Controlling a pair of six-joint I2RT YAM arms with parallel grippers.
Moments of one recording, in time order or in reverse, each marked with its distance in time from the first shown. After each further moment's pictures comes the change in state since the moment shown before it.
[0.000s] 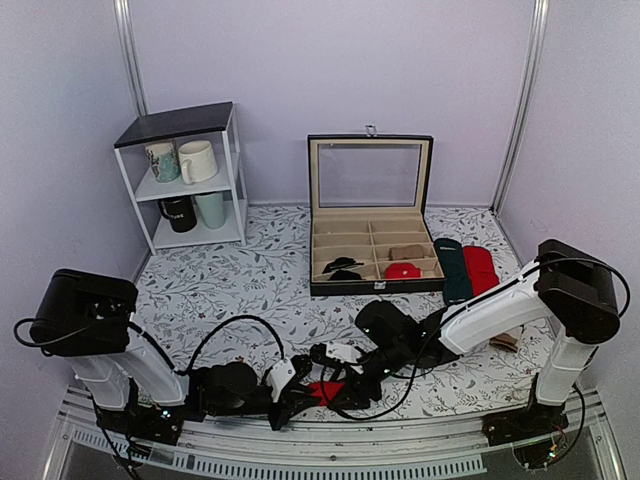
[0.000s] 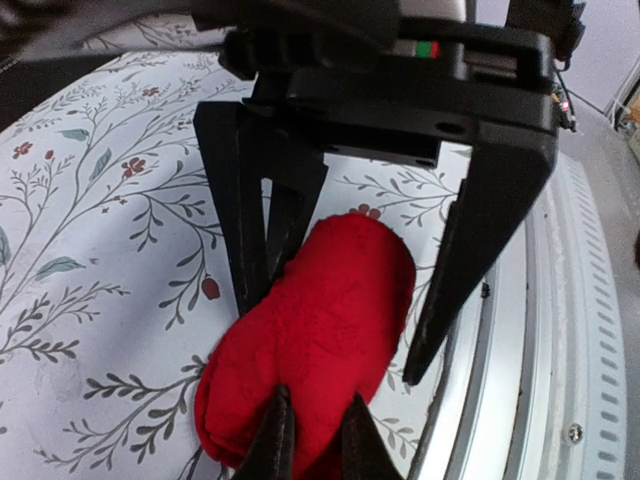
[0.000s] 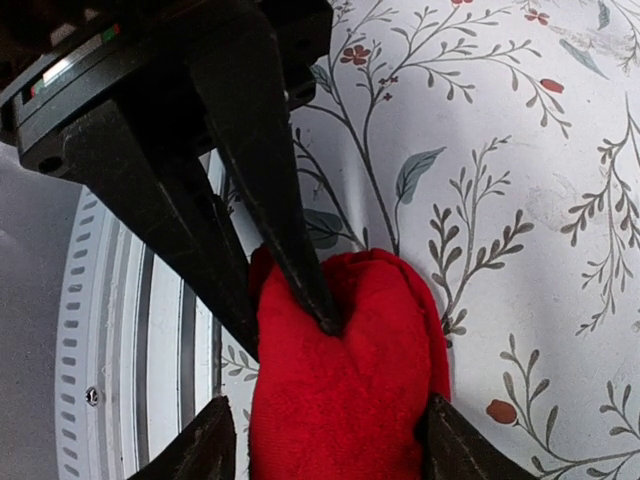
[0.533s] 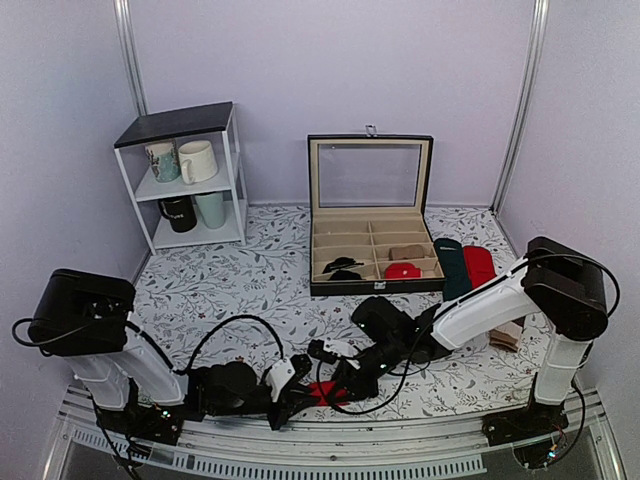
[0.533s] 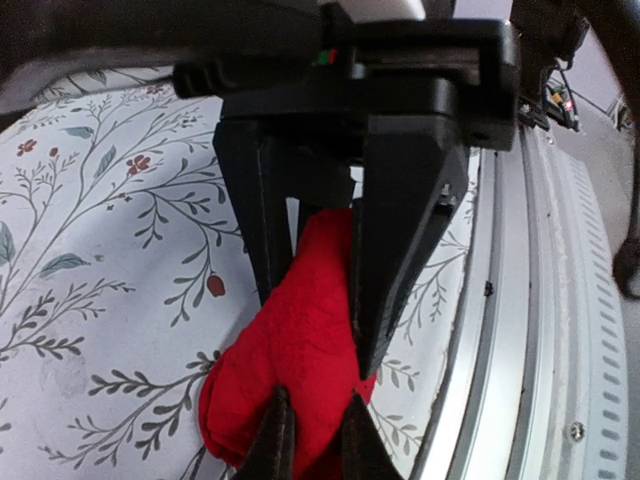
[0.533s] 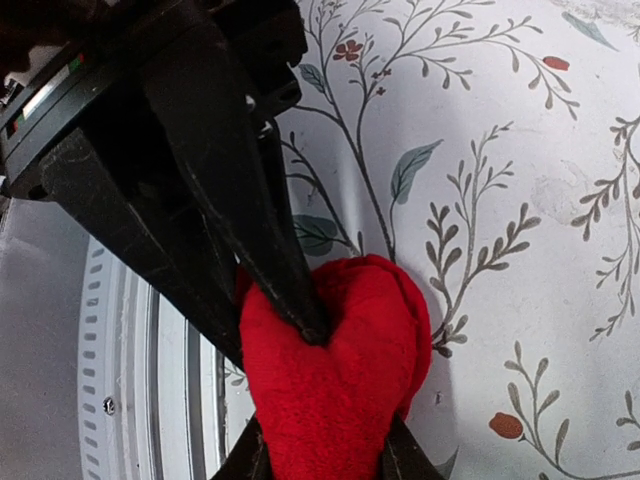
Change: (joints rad) left arm 0.000 0.000 0.001 0.000 -0.003 0.000; right arm -0.025 0.058 0.041 -0.018 -0.070 0.058
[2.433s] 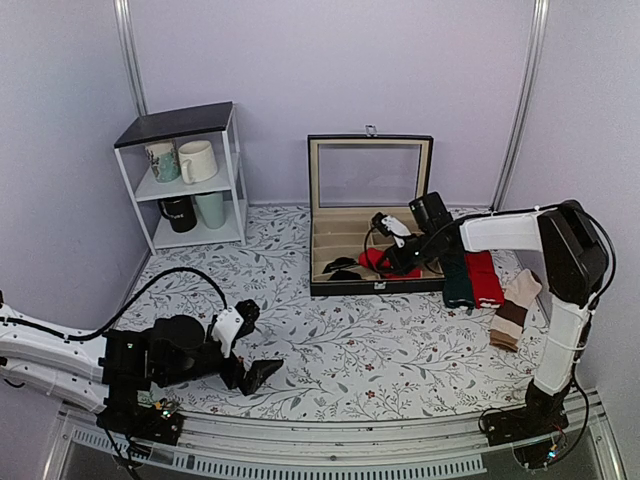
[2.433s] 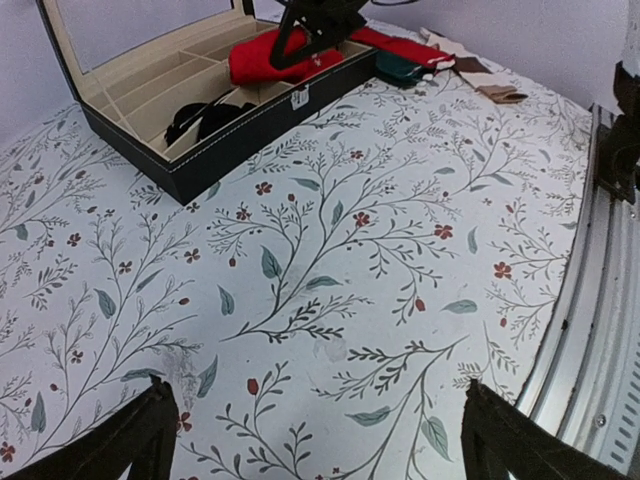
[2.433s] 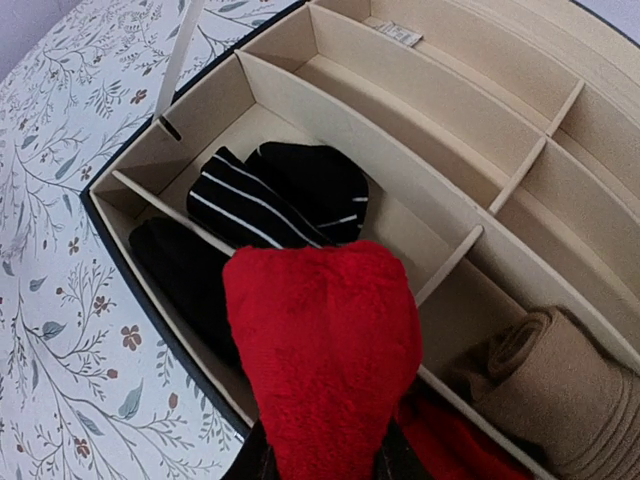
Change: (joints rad) left arm 0.127 -0.833 0.052 -0.910 -0.220 0.069; right arm -0.609 0.073 0.433 -0.320 0.252 -0.127
